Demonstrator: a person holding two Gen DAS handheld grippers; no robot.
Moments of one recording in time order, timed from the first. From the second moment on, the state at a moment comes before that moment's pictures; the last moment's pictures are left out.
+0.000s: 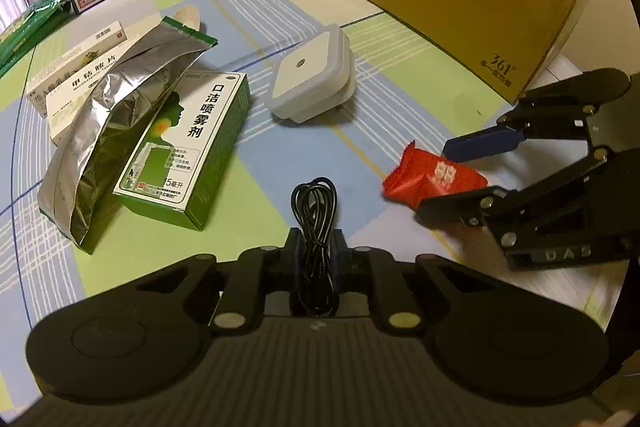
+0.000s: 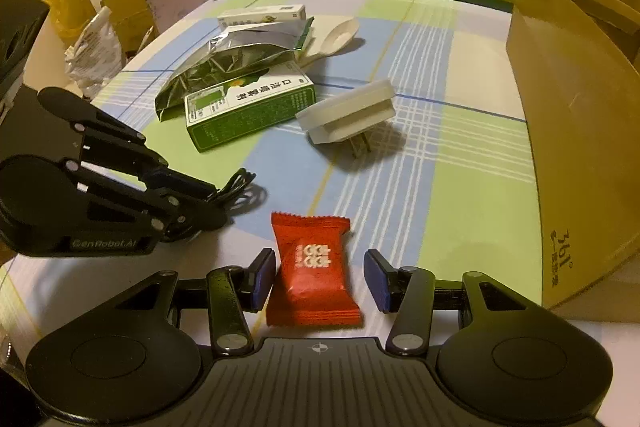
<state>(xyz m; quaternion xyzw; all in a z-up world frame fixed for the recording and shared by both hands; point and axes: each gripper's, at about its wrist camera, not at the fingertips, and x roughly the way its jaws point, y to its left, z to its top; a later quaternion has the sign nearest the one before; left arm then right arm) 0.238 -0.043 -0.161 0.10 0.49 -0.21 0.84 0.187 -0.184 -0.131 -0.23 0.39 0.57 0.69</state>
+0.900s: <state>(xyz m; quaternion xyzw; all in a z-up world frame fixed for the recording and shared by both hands) 0.241 -0.039 -0.121 0.09 0.45 -0.18 0.87 0.184 -0.185 -0.101 -0.23 0.32 0.56 0.73</state>
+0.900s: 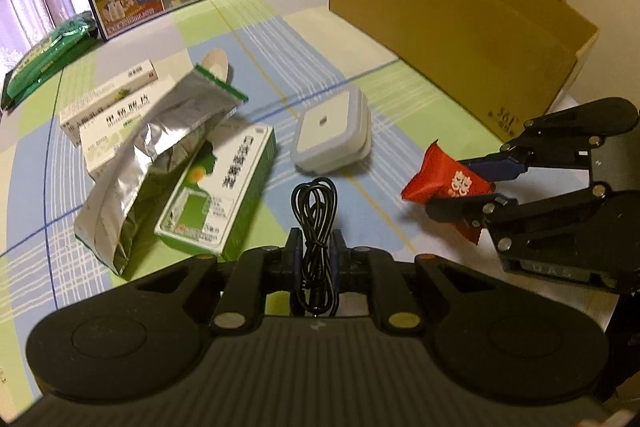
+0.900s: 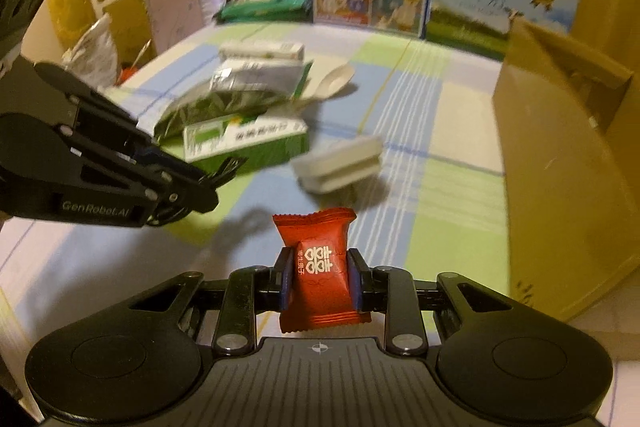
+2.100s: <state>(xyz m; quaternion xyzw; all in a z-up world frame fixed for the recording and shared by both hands) 0.310 -0.207 -0.011 0.05 0.32 -0.26 0.91 0.343 -0.292 0.000 -0.06 0.26 0.39 0.88</state>
